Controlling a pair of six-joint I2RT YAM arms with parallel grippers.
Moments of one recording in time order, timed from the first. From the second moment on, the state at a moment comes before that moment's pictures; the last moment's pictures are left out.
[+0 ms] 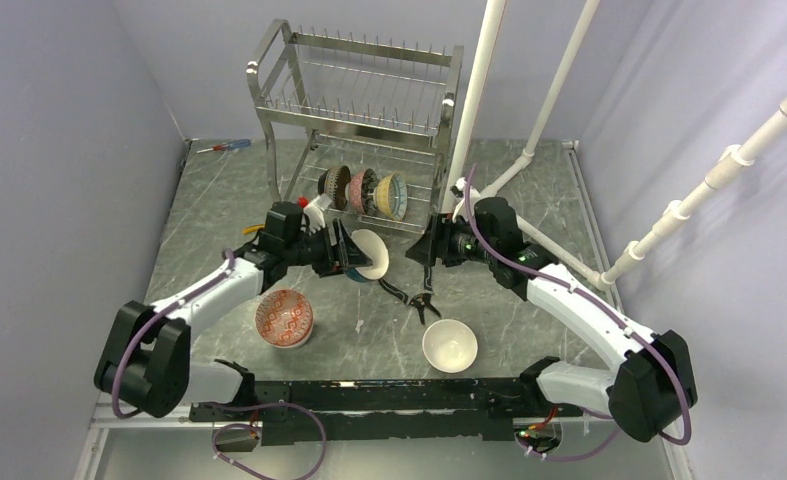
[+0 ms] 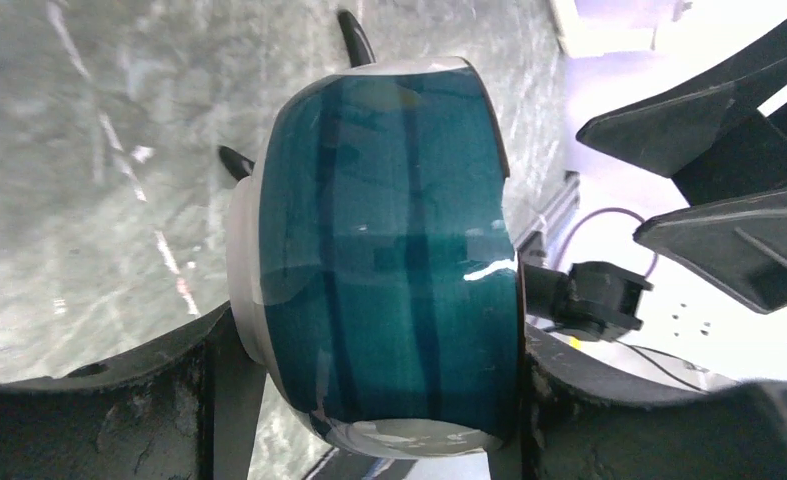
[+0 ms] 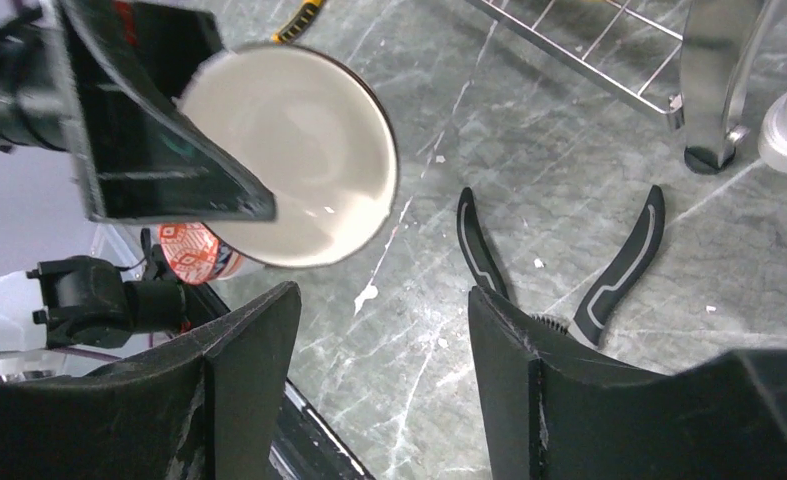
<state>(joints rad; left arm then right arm) -0.42 1.33 0.72 0.01 0.61 -0.78 0.52 1.16 0.82 -0.16 -0.37 0.51</state>
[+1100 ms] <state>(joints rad) -0.37 1.22 0.93 -0.17 -0.05 -0.17 0.52 1.11 0.73 -0.13 -0.37 0.52</state>
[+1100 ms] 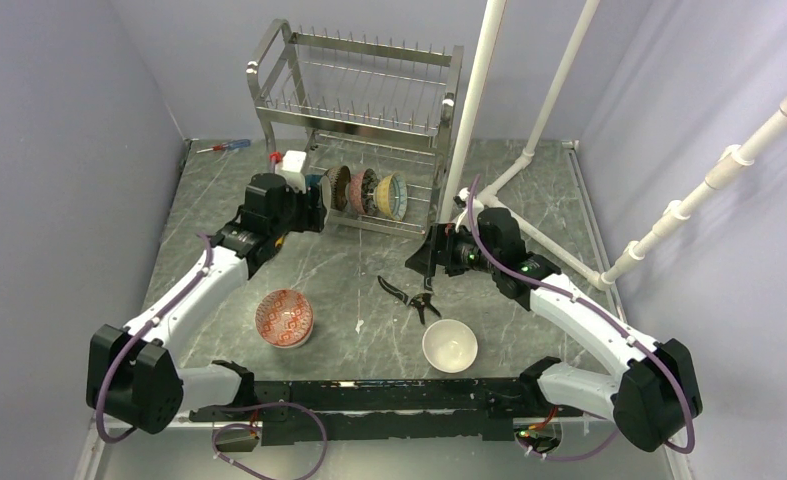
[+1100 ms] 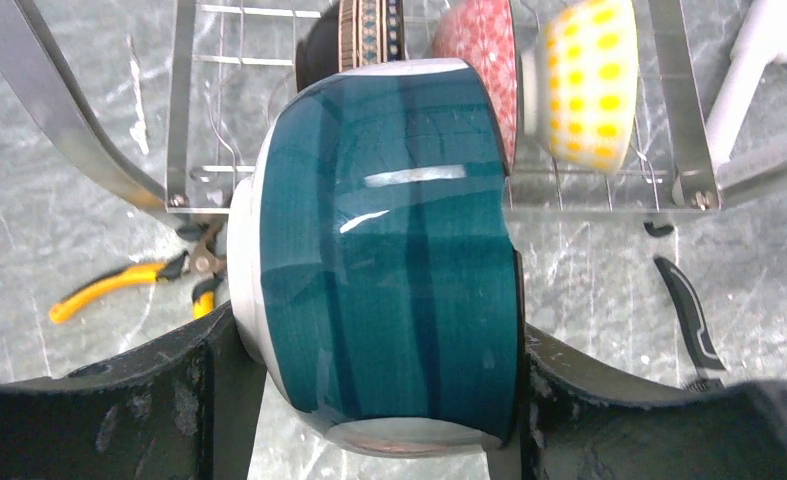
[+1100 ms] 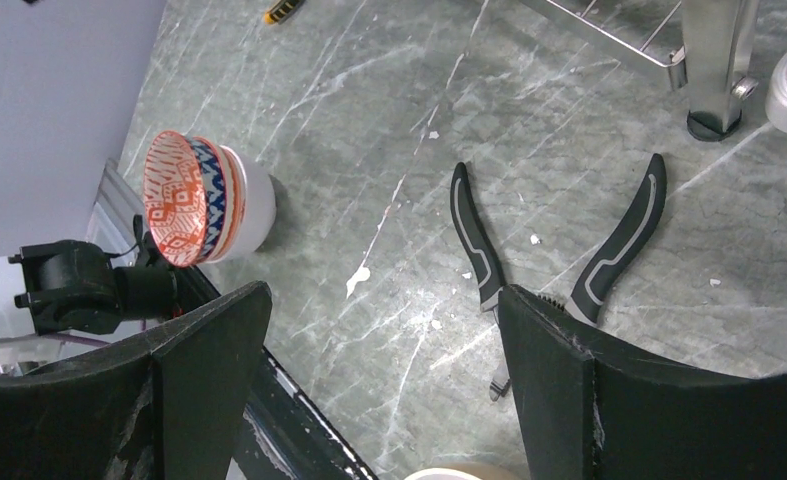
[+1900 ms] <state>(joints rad) -0.28 1.45 1.05 0.11 -0.07 -0.07 0.52 1.11 0.71 -0.13 -0.38 0.49</state>
